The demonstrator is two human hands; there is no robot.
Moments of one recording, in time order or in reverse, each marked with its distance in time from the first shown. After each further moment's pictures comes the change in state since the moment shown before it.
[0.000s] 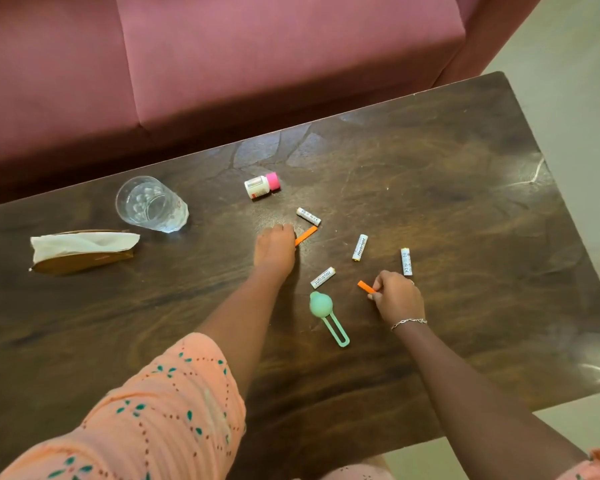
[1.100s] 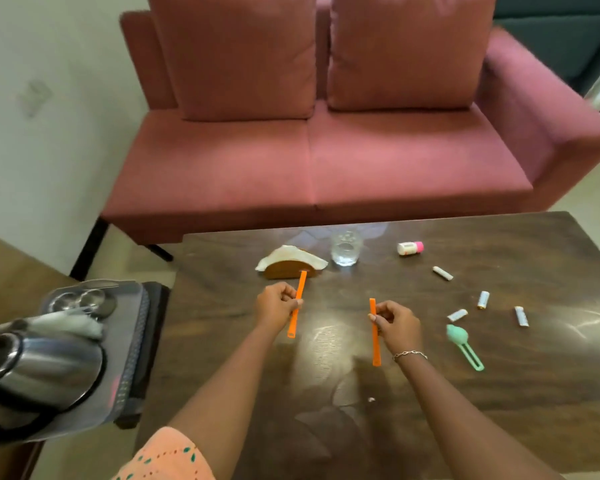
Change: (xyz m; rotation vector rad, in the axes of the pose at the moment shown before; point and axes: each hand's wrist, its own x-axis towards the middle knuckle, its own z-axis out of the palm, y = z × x) left_hand -0.273 -0.296 -0.109 -1.019 0.309 -0.286; right_hand -0.226 -0.276 0.058 0.528 0.223 -0.276
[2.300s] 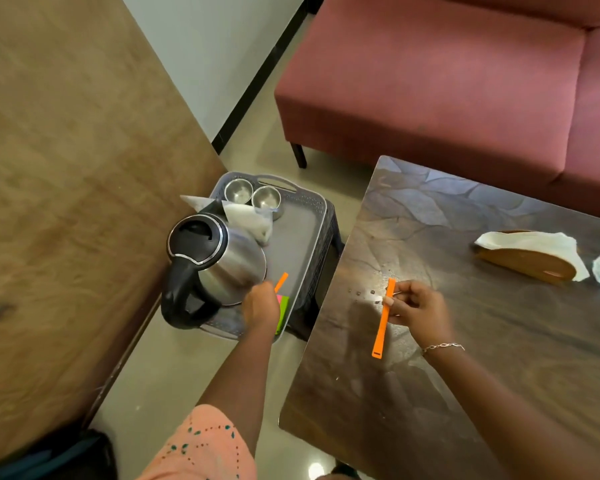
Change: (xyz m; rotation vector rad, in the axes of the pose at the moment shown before) left_hand 0.040 -0.334 -0.251 0.582 0.214 -0.513; right_hand -0.064 -0.133 0.338 0.191 -0.583 0.031
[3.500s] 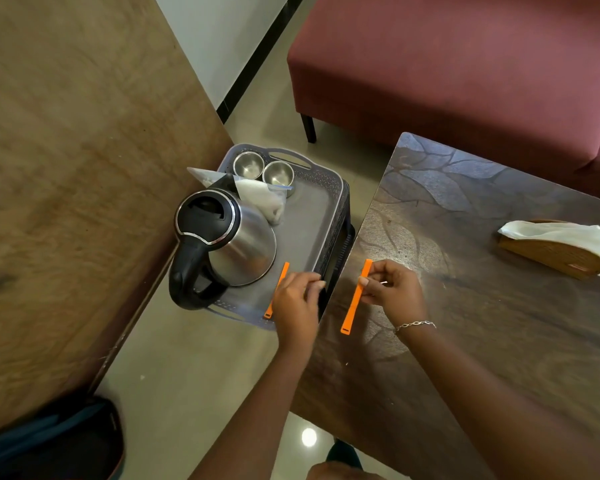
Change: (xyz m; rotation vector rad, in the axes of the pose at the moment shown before) left_hand -0.068 0.024 -0.005 -0.759 0.330 0.213; right_hand 0.007 -0.012 0.059 0.045 -0.109 0.031
